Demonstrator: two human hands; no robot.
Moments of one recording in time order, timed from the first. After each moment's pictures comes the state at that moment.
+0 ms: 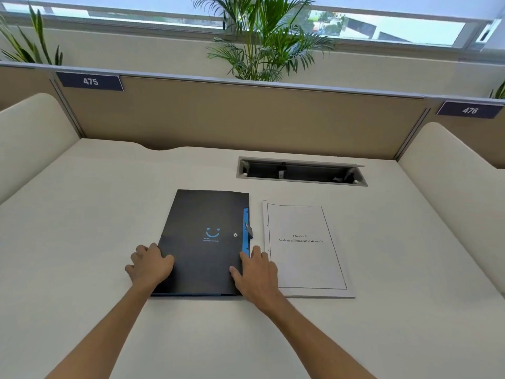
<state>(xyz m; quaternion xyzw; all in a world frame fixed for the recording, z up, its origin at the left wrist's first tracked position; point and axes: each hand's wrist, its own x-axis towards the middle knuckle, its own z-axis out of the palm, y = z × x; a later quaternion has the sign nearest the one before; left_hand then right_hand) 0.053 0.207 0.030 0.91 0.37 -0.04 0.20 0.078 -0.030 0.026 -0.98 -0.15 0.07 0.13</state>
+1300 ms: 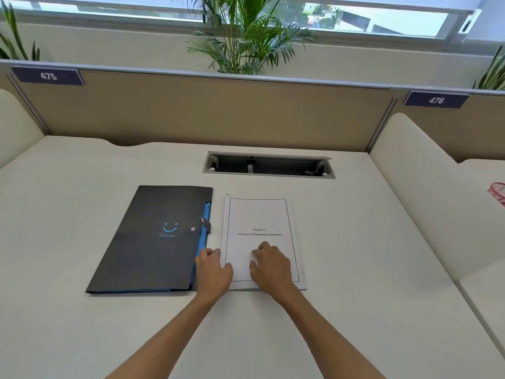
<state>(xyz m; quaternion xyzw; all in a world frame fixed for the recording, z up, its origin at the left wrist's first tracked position) 0.075 -0.030 0.005 0.91 0.21 0.03 0.36 0.108 -0.174 0.028 -0.98 -0.15 0.06 0.13</state>
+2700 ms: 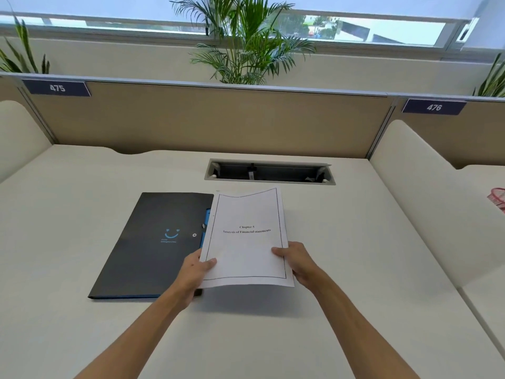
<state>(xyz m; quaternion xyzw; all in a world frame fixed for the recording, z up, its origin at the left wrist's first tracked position) 0.065 0.019 0.036 0.68 0.20 -0.07 0.71 0.145 -0.227 0.047 -0.67 0.08 0.24 0.69</state>
